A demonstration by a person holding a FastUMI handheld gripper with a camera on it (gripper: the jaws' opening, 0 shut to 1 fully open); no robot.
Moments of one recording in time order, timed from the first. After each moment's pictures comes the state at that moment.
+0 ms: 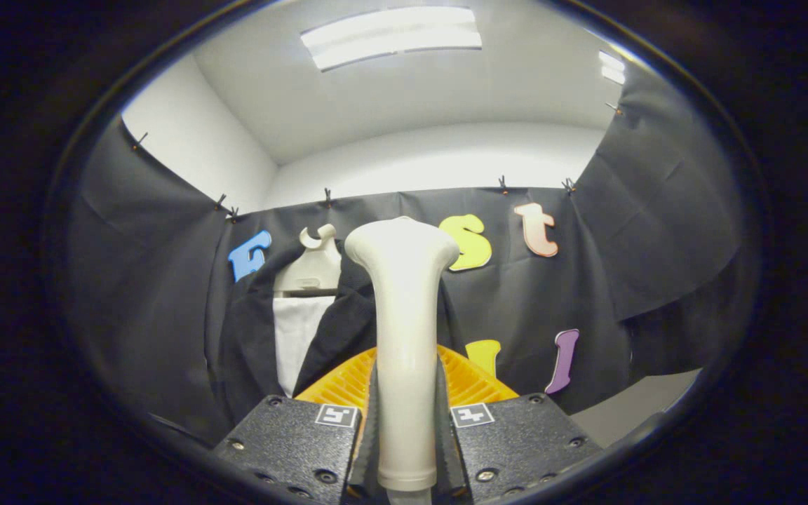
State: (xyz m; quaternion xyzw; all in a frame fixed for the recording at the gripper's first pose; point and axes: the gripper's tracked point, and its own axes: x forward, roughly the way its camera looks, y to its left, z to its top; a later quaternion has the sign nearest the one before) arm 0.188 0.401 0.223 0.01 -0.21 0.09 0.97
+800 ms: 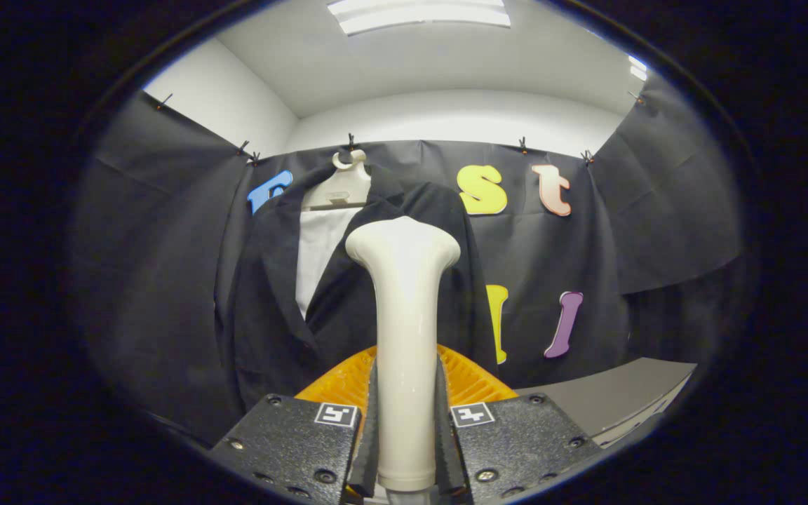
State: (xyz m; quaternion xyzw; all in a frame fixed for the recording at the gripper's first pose) arm 0.182 0.404 0.108 -0.04 -0.11 0.10 0.99
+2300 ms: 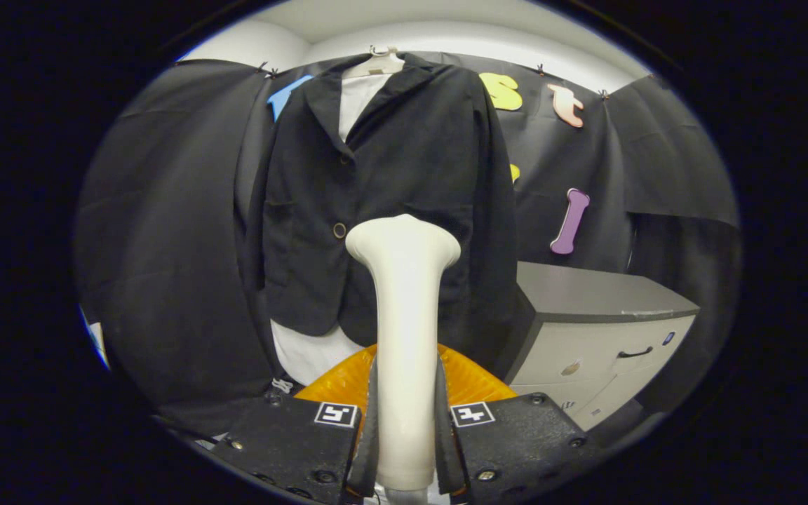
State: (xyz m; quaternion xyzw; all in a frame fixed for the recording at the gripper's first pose) arm 0.108 0.381 -0.109 -0.09 0.11 0.09 0.99
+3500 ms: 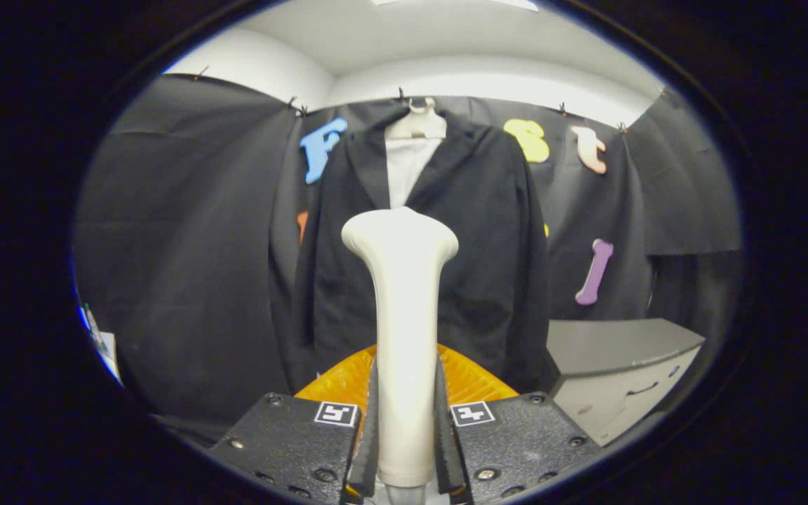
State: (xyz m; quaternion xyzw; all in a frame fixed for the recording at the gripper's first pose) arm 0.076 0.467 0.019 -0.07 -0.03 0.17 0.98
